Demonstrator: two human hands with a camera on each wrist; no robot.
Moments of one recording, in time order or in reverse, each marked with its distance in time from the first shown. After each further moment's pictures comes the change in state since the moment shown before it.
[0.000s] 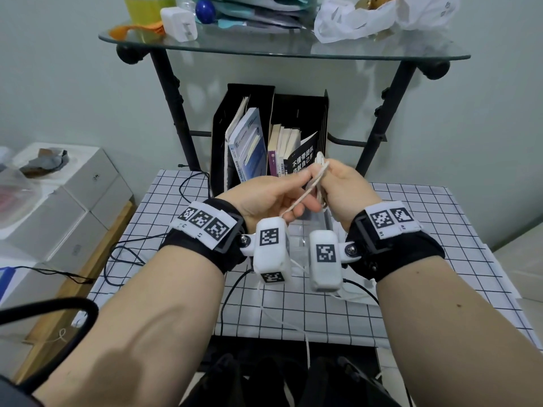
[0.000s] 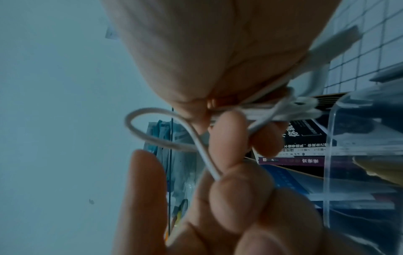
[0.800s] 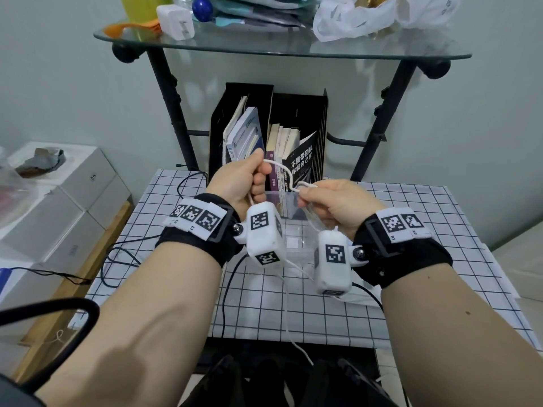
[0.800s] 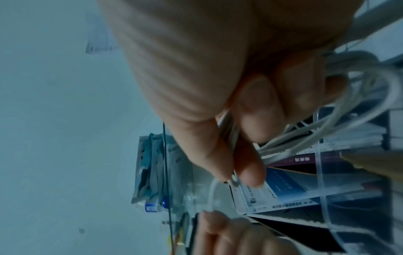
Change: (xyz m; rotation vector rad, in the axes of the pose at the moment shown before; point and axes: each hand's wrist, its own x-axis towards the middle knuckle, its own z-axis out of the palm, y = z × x) left_hand 0.012 0.002 -0.026 -0.345 0.510 0.143; right_hand -0.002 0.012 -0.006 0.080 -0.236 0.199
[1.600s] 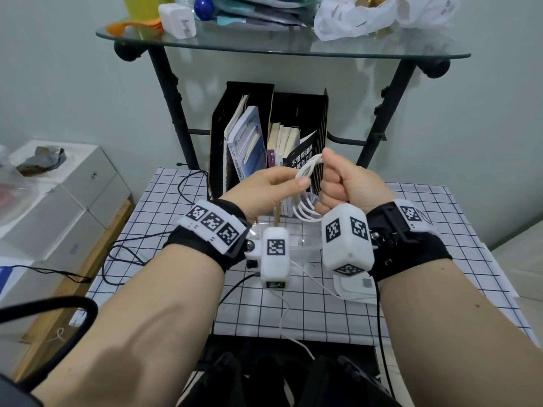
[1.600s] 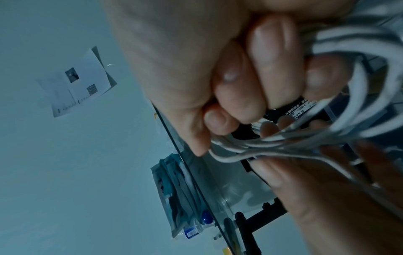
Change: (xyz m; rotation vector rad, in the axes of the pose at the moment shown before) left_hand -0.017 -0.013 0.010 0.567 -0.319 0.195; right_hand -0.003 -0.015 -0.005 0.566 0.049 0.061
